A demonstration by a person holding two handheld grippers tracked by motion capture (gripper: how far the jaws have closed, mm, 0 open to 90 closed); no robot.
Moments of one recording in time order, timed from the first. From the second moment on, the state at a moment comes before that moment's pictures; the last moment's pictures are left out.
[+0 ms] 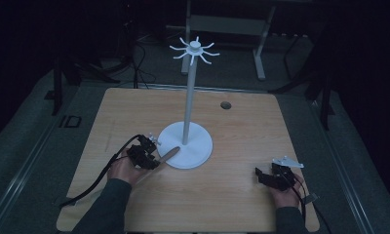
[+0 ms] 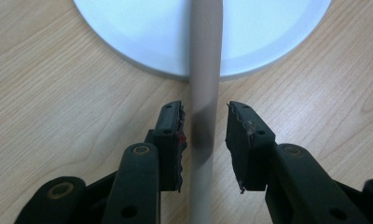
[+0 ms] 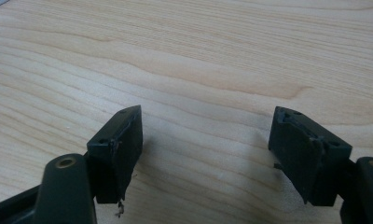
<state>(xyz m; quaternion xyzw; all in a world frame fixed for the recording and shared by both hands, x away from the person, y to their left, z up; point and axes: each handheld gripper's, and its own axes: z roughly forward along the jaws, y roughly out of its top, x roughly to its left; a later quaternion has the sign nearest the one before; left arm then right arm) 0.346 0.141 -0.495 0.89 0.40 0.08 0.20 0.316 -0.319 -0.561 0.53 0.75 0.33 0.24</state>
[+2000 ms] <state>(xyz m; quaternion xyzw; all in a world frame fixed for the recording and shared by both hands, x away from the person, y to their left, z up) 0.362 0.134 -0.521 0.92 0.38 0.03 0.13 0.317 -0.319 -0.561 0.53 0.75 0.33 0.23</state>
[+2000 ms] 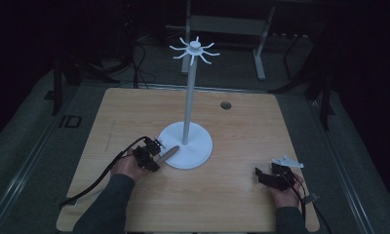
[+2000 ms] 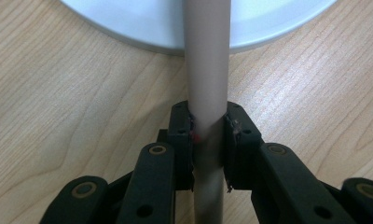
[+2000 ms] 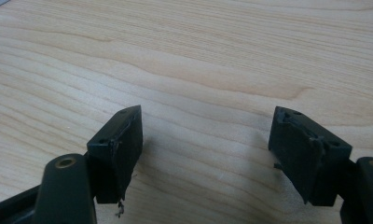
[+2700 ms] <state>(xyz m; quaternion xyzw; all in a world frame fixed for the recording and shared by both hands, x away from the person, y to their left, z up) 0.357 0.144 -0.505 0.90 0.39 0.06 0.17 0.317 -0.319 -0.561 0.53 0.75 0.33 0.23</state>
